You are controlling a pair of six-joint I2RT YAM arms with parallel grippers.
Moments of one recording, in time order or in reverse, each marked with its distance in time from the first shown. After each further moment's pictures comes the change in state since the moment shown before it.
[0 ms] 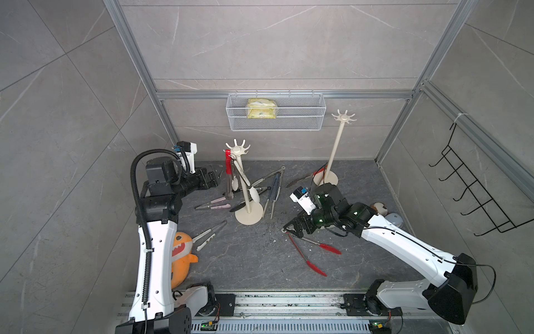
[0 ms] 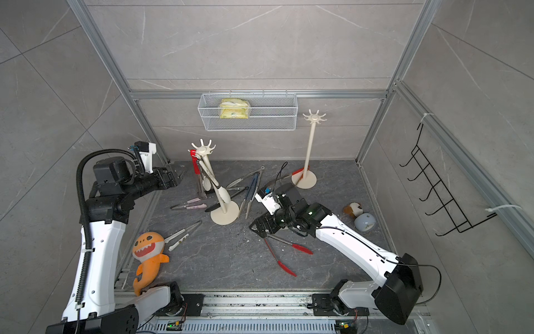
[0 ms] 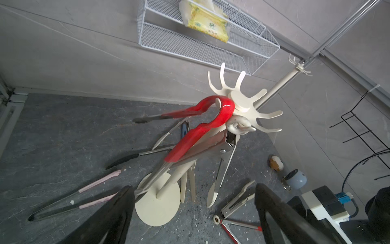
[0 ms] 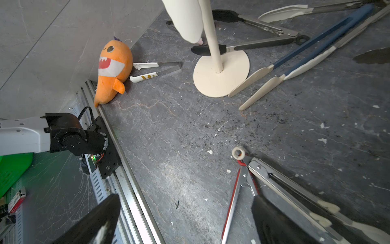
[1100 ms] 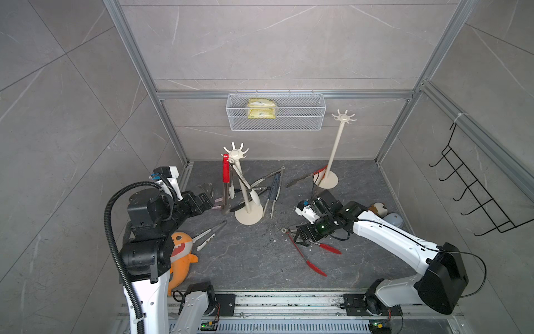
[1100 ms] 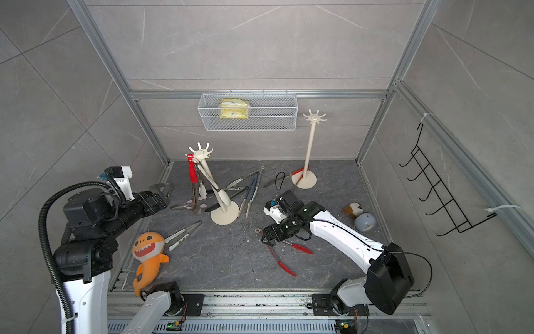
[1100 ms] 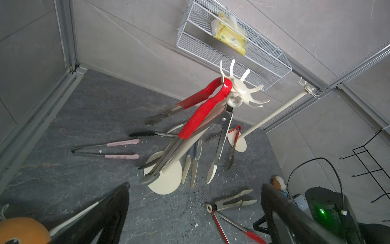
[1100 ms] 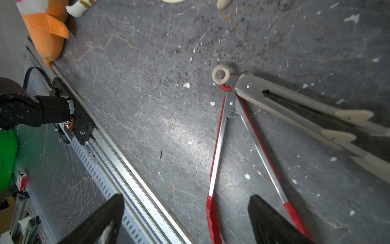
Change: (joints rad) left arm 0.001 -0.312 -0.078 -0.248 -0.163 -0.175; right arm -0.031 0.100 -0.061 -0.244 -0.011 -0.001
